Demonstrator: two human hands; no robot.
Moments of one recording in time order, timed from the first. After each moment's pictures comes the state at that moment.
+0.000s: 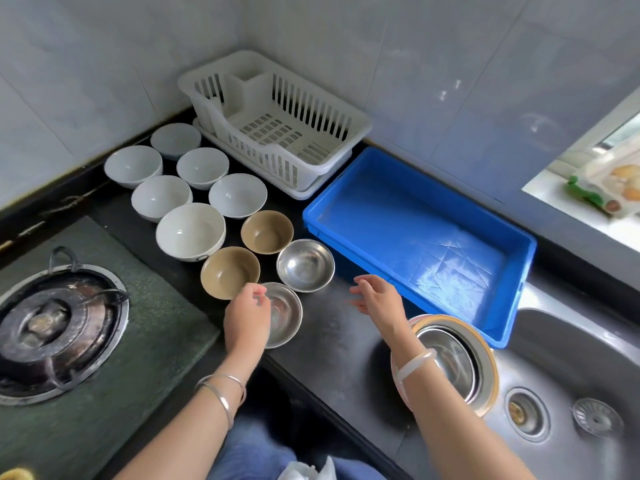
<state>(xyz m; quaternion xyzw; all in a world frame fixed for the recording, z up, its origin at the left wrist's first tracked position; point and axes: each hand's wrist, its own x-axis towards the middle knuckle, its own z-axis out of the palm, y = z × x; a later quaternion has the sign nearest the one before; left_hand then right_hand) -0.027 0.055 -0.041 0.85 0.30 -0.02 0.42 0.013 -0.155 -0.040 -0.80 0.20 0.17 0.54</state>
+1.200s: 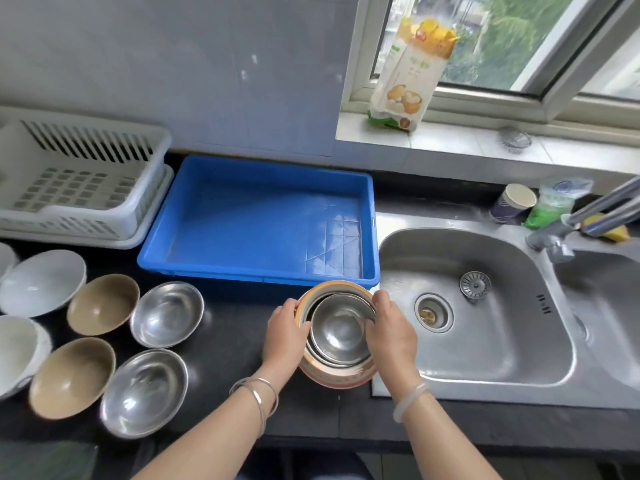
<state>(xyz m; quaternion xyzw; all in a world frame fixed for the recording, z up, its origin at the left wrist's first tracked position) -0.028 -0.150 -0.054 0.89 -0.09 -0.22 0.38 -0.108 -0.295 -0.036 -0.90 0.38 0.03 0.20</state>
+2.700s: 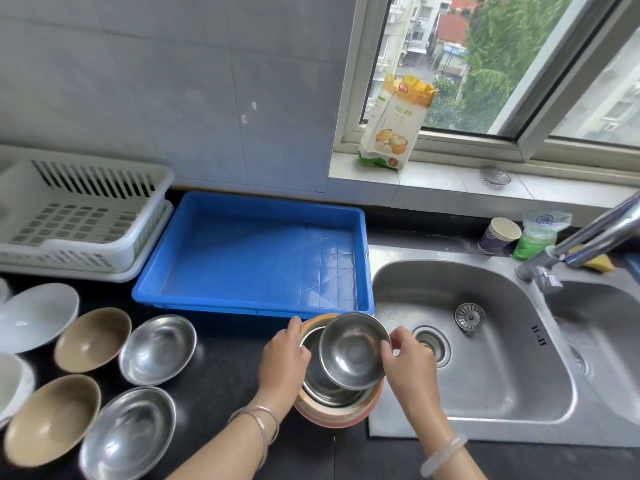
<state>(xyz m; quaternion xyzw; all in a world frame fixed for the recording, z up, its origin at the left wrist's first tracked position) -0.024 -0.158 -0.041 0.93 -0.19 -0.13 0.28 -0.130 -0.313 -0.015 -0.85 0.42 -0.10 0.31</state>
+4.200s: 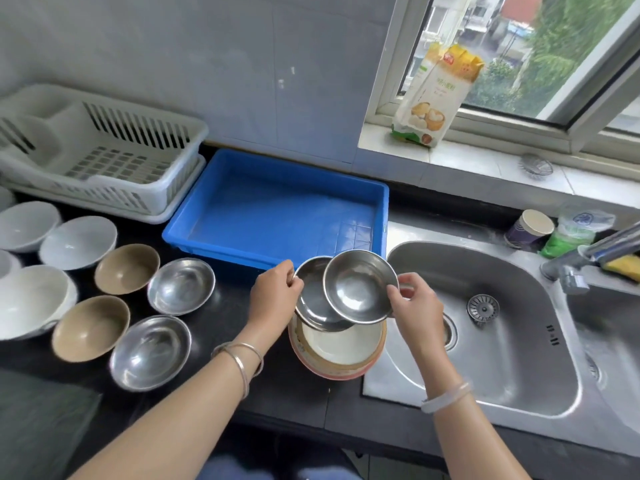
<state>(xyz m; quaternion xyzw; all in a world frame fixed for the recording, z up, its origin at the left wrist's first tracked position) -0.017 -0.143 0.003 0.90 -0.10 -0.08 0.41 -0.113 -0.326 0.014 -0.80 0.38 -0.13 0.44</state>
